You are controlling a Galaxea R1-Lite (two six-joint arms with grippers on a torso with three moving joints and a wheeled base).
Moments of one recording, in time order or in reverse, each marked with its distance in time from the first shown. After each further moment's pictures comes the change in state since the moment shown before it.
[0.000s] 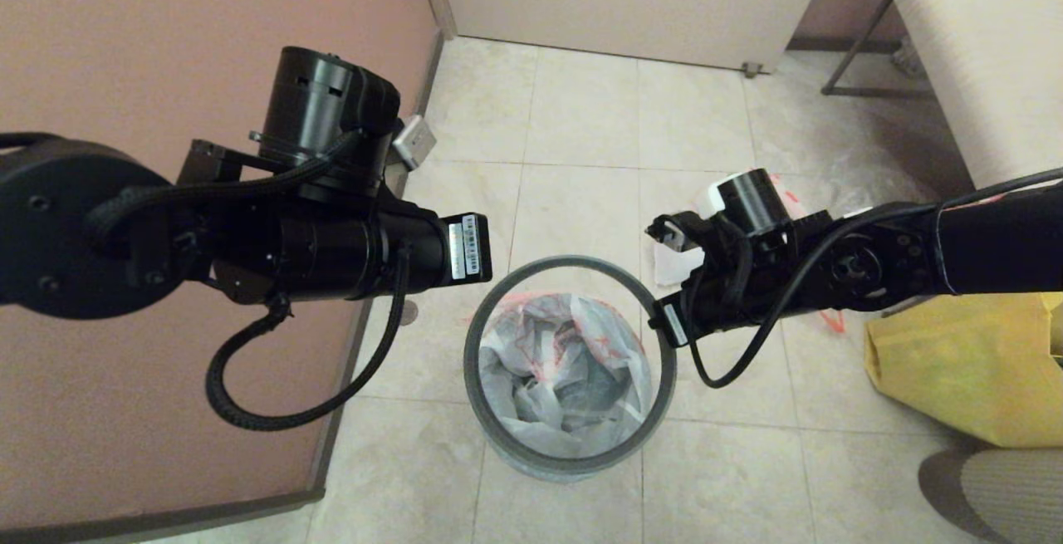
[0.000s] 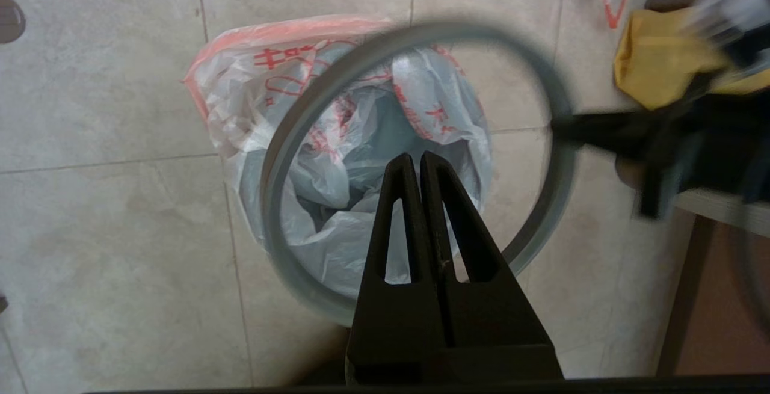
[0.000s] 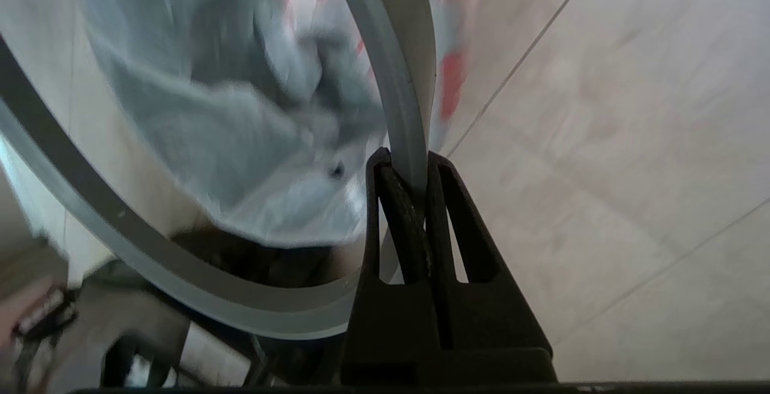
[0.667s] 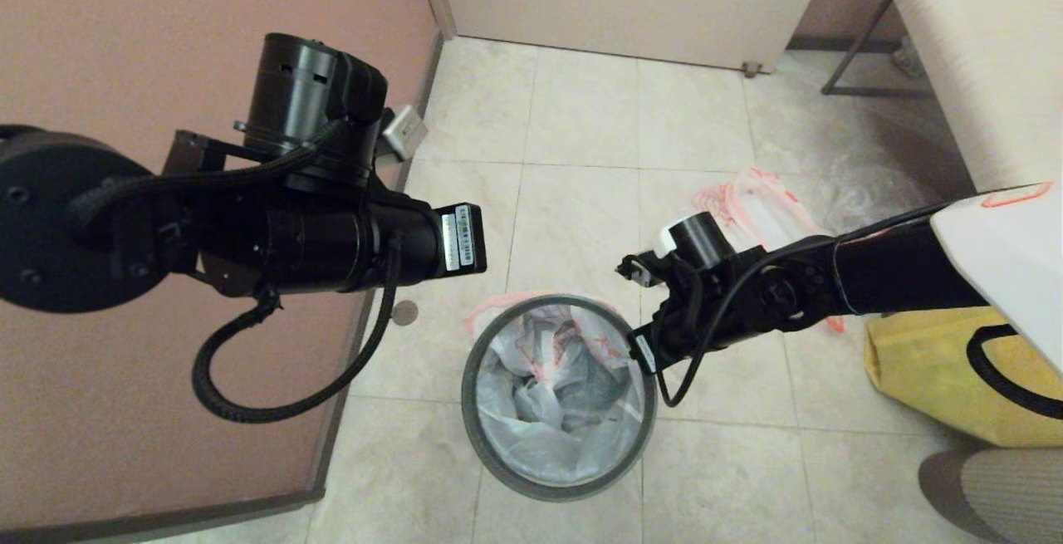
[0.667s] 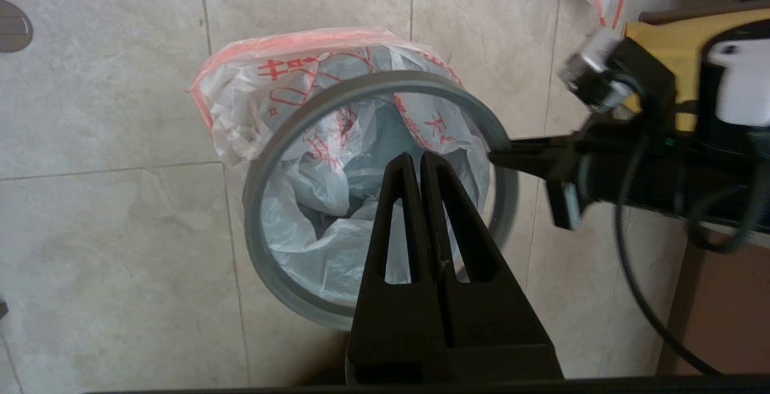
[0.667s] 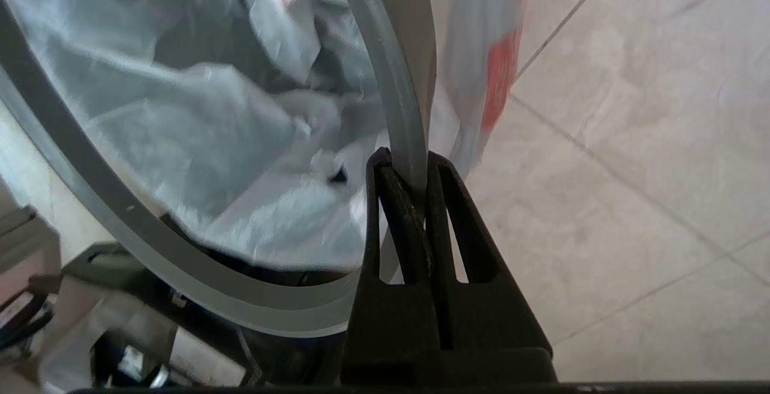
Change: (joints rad) left arm 0.013 -0.009 -0.010 0.000 -0.004 0.000; right arm 0.025 0.153 -0.079 0.019 -0.006 0.006
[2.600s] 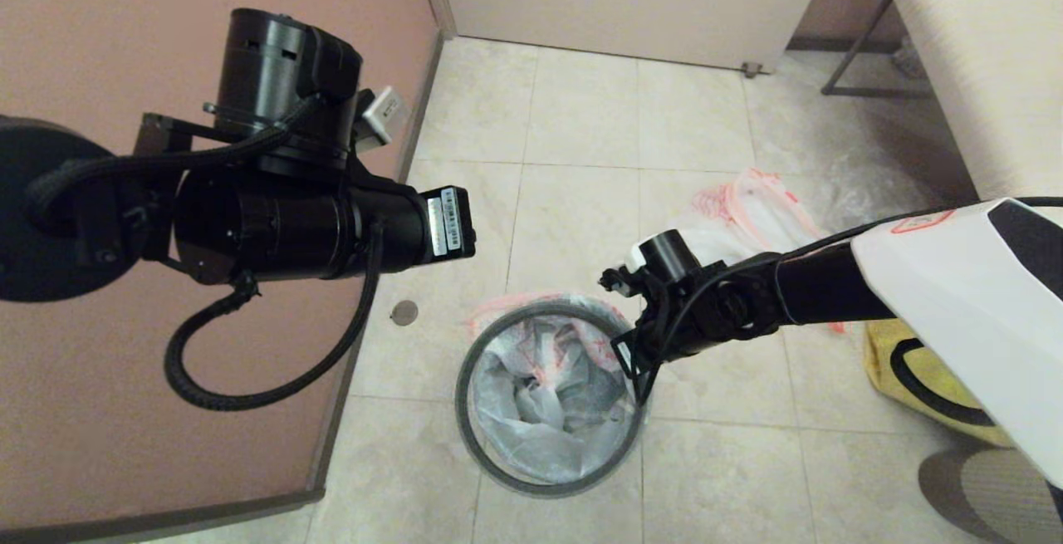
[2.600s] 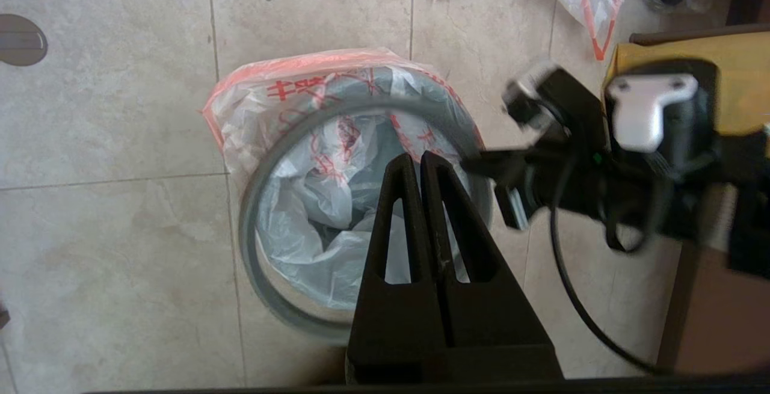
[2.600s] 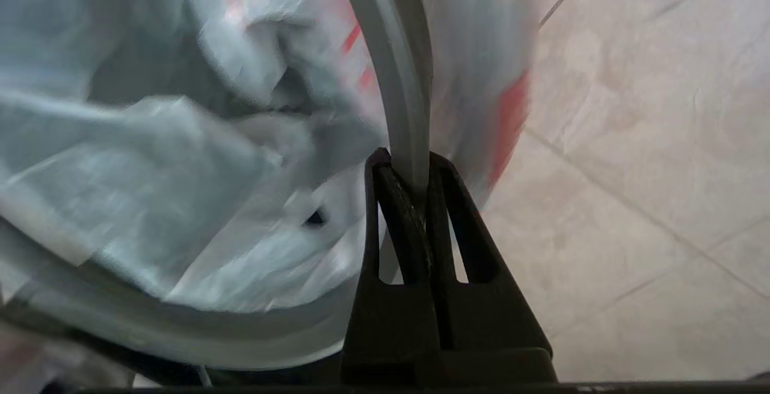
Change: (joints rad) left arm 0.014 -0.023 -0.014 0.003 -0.001 0.000; right arm 0.024 0.111 -0.090 0.002 -0.108 0.001
